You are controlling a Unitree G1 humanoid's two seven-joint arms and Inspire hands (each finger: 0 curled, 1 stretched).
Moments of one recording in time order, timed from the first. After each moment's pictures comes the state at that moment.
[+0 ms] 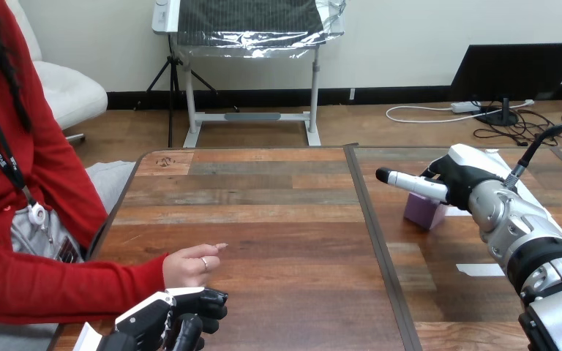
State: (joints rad) left arm 0.82 0.18 0.02 -0.36 0.08 -0.63 -0.19; right arm -0.95 -0.35 0.32 1.38 -0.59 0.03 0.01
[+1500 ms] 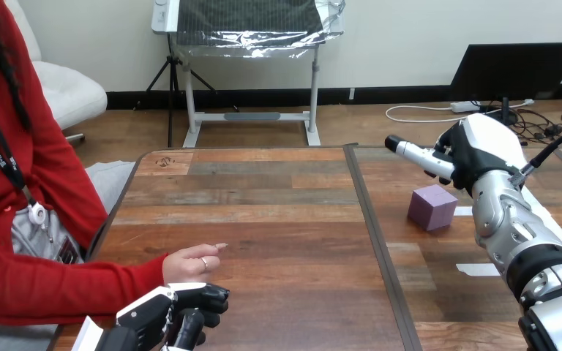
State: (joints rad) left arm 0.80 0.18 0.02 -0.35 0.08 -0.63 -0.19; right arm -0.93 -0.35 0.27 1.38 -0.53 -0.07 -0.29
